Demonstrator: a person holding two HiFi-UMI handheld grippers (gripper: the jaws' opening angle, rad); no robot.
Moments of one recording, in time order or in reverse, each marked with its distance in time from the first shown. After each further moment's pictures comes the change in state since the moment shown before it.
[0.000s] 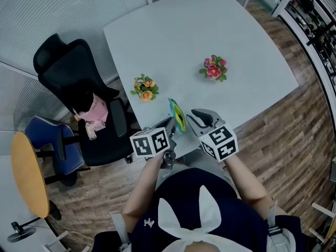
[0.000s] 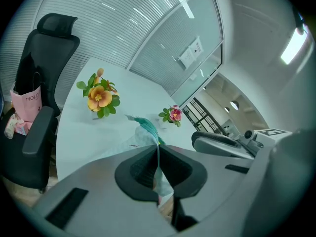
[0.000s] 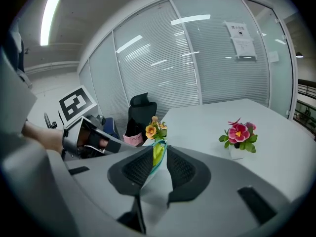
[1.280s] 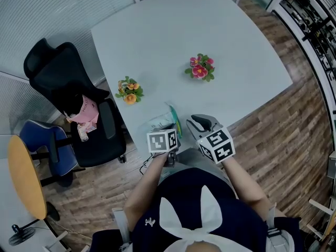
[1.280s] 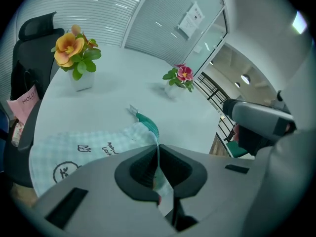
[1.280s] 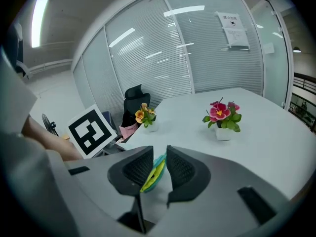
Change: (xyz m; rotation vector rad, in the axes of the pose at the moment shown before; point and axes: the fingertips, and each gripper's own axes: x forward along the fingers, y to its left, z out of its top) left arm 0.085 0.010 -0.080 0.112 0.218 0.153; right arm -0.023 -0.043 -0.053 0.049 0.092 -0.021
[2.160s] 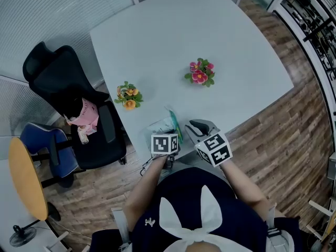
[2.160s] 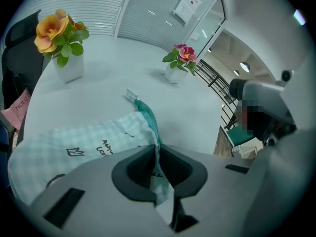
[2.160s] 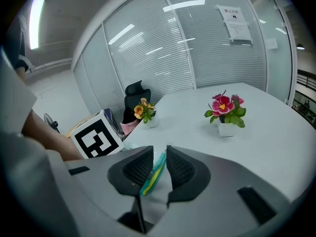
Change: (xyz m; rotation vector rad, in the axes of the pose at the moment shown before) left arm 0.030 0.009 -0.020 0.071 0.116 -0.001; right arm 0.015 -0.005 -0.009 0.009 0.047 0.029
